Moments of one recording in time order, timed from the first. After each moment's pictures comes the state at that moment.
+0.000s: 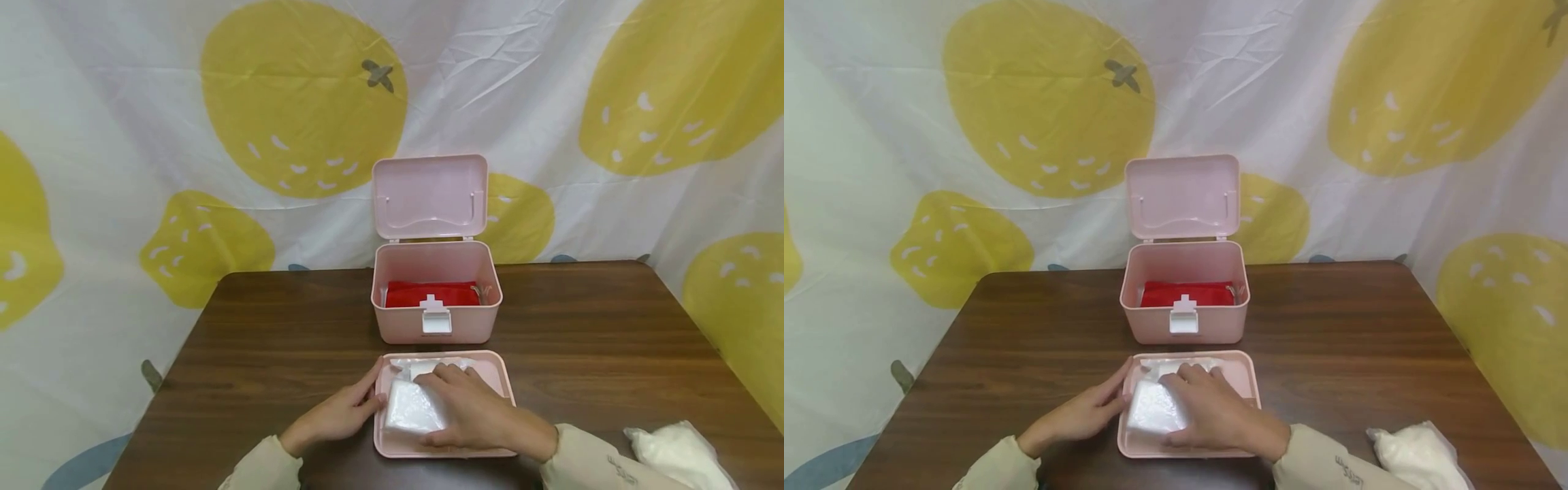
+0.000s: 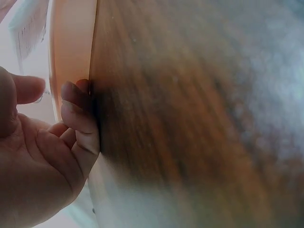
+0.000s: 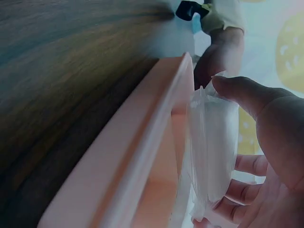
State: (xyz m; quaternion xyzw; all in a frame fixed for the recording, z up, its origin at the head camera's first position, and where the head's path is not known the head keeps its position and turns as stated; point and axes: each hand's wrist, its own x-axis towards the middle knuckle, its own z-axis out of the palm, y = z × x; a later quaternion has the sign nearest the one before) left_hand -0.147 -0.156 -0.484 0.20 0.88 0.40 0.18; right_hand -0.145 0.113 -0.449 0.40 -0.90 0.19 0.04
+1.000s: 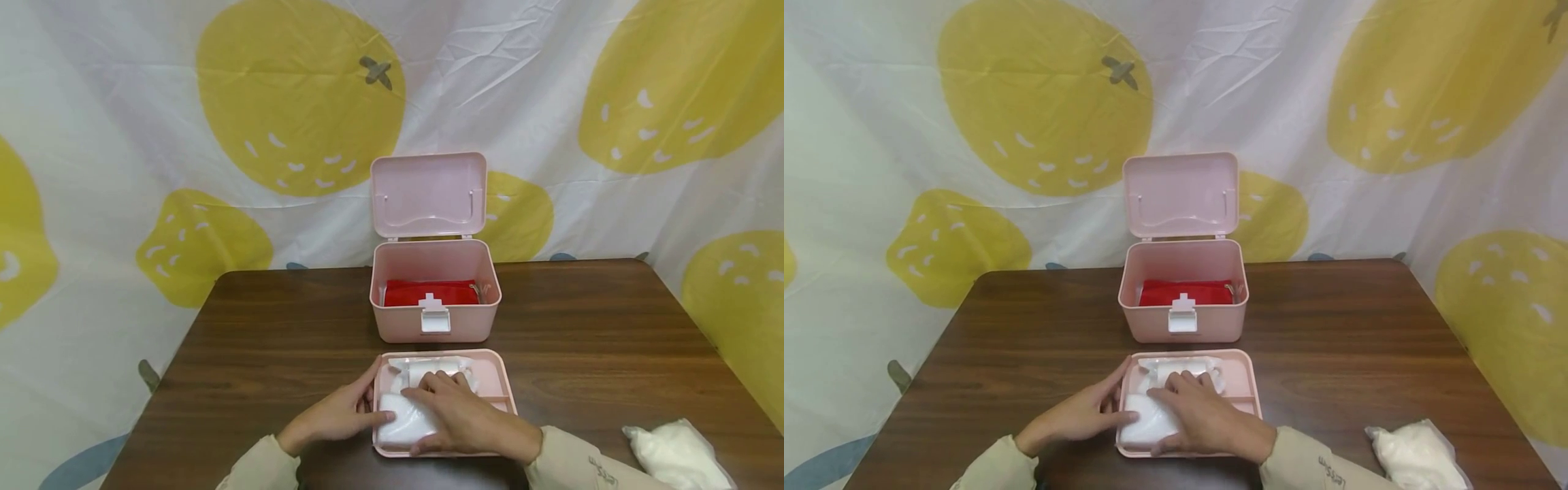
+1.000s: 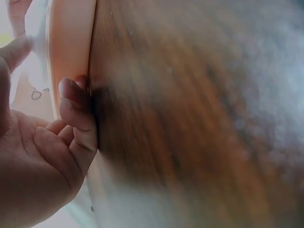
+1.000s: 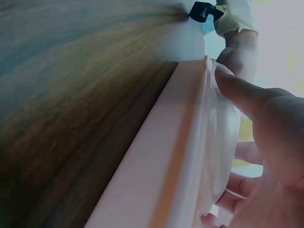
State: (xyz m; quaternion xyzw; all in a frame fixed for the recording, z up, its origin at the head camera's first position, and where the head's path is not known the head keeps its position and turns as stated) left_hand -0.147 -0.157 -0.487 0.19 0.88 0.41 0.18; right_hand -0.142 0.103 -0.463 0.41 -0.89 0.18 -0.01
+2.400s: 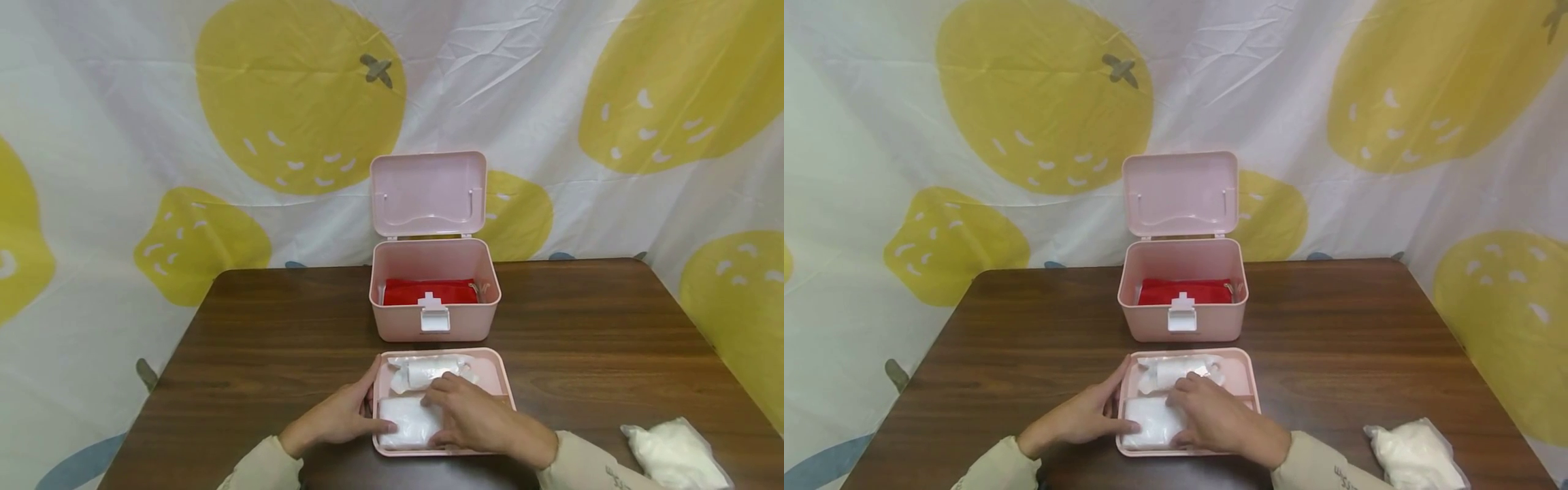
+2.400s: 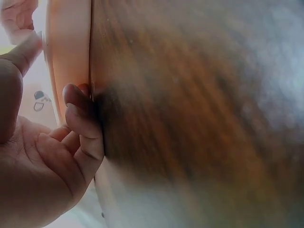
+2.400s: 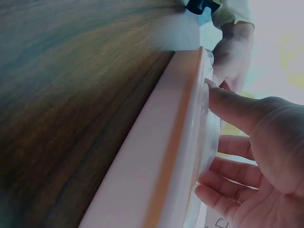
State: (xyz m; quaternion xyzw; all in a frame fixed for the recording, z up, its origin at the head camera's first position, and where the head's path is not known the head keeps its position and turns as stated) left_hand -0.144 -0.150 -0.483 0.20 0.89 0.36 0.18; right_hand -0.144 0.118 -0.460 0.46 -0.87 0.18 0.04
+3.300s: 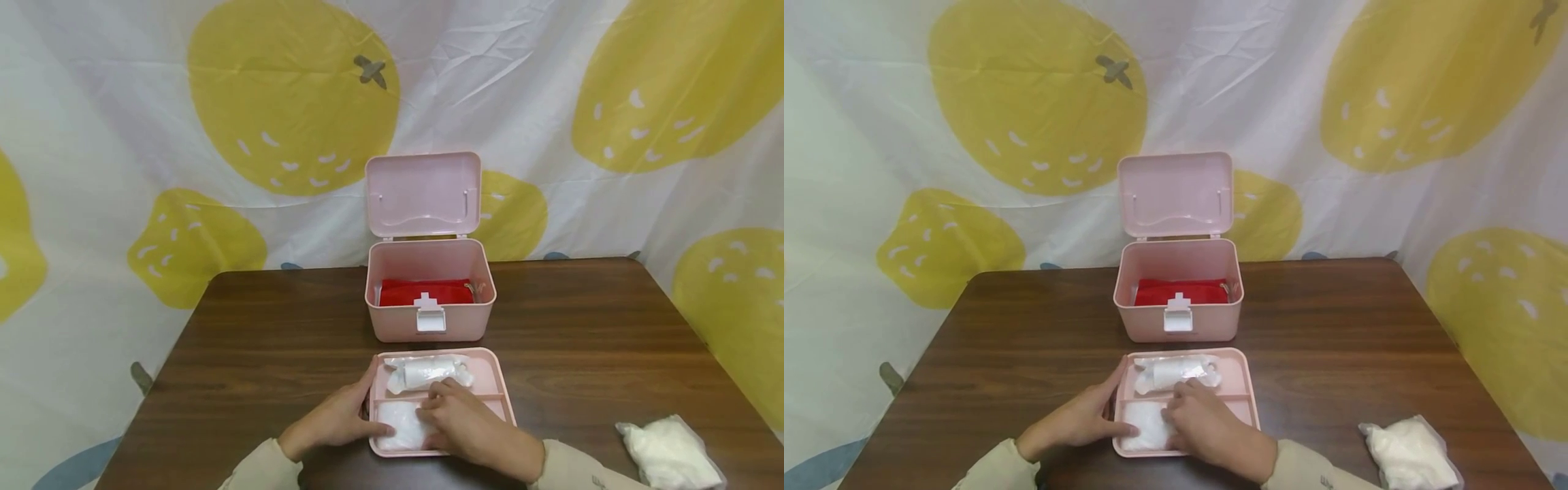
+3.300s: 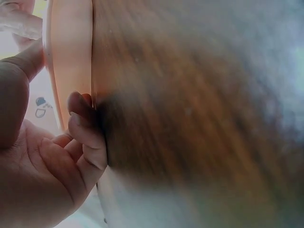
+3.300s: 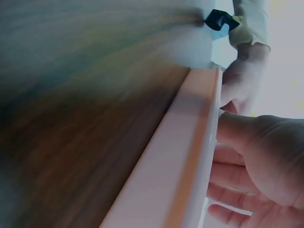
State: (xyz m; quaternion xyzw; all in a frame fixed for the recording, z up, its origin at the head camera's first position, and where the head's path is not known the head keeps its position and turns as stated) left_hand -0.144 -0.145 -0.484 0.22 0.91 0.33 0.14; right_hand -0.139 0.110 -0.470 0.51 -0.84 0.08 0.18
